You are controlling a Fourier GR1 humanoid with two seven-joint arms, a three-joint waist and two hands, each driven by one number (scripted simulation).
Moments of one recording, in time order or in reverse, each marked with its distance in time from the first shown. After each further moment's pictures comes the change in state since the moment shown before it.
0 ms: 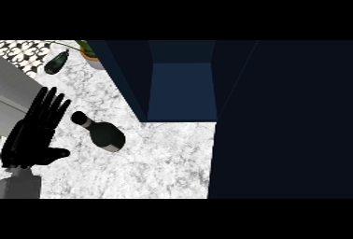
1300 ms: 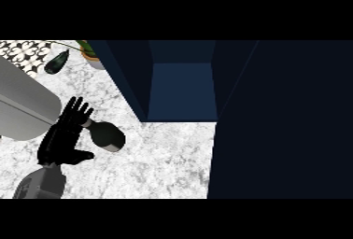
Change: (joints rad) left arm -0.081 -0.005 -0.052 0.384 -0.118 -0.110 -0.283; right arm -0.062 0.008 -0.008 -0.007 0.017 -0.006 0.061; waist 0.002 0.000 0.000
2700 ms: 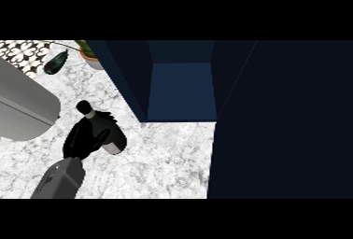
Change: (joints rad) left arm -0.170 -0.010 -0.018 0.400 -0.045 -0.133 -0.236; right arm -0.016 0.006 -0.012 -0.001 -0.001 0.020 0.020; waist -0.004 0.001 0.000
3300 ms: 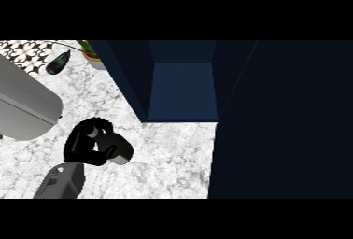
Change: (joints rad) left arm 0.063 -0.002 -0.098 -0.115 -0.177 0.155 -0.218; right arm 0.019 0.023 0.005 0.015 0.008 0.005 -0.035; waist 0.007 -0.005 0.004
